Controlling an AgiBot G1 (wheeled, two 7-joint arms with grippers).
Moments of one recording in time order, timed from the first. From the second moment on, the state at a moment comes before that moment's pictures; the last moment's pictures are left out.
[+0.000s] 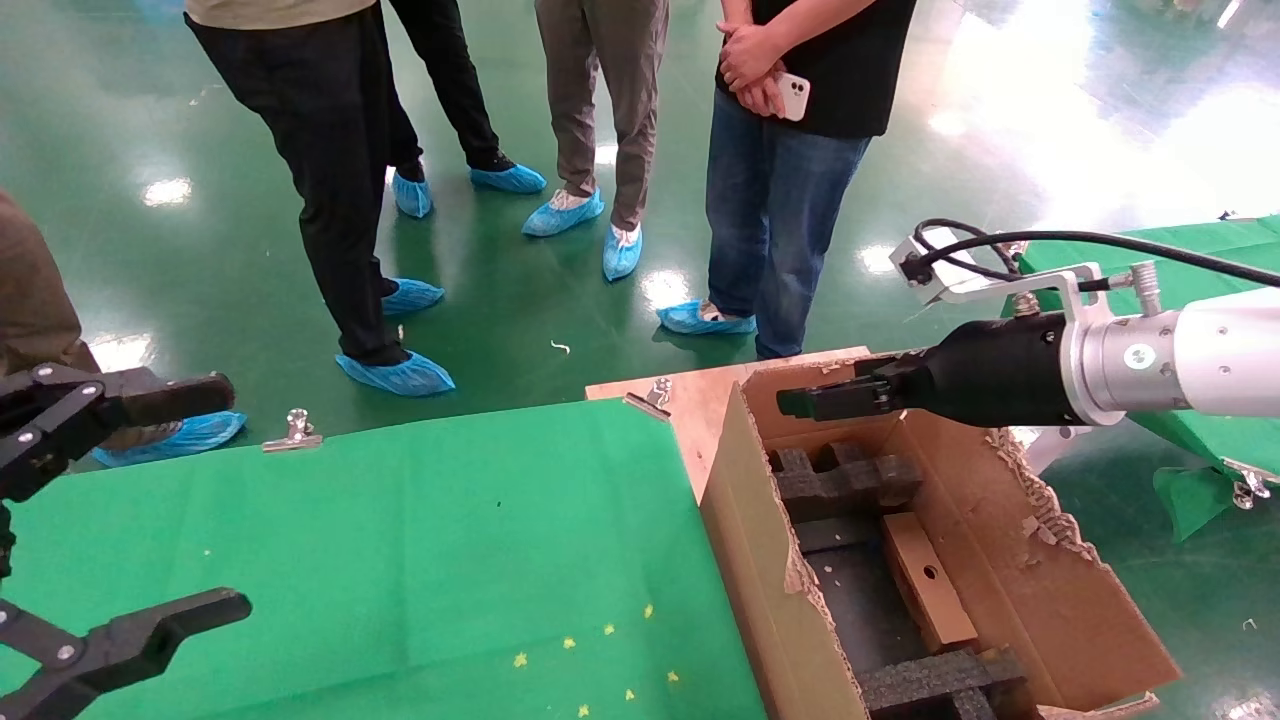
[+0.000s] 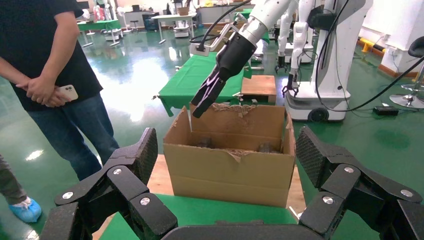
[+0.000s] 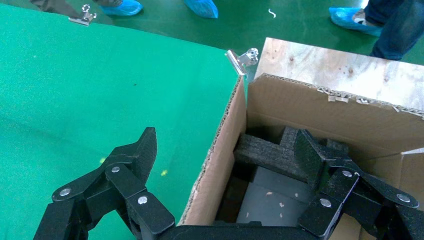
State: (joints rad) left arm -1.09 0.58 0.35 -1.25 0.67 1.46 -0.14; right arm 1.85 -0.36 -1.42 1.33 -1.27 -0.88 1.25
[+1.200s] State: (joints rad) left arm -1.09 0.58 0.35 -1.25 0.67 1.46 -0.14; right arm 1.42 -0.50 -0.79 1.30 -0.98 -1.22 0.66
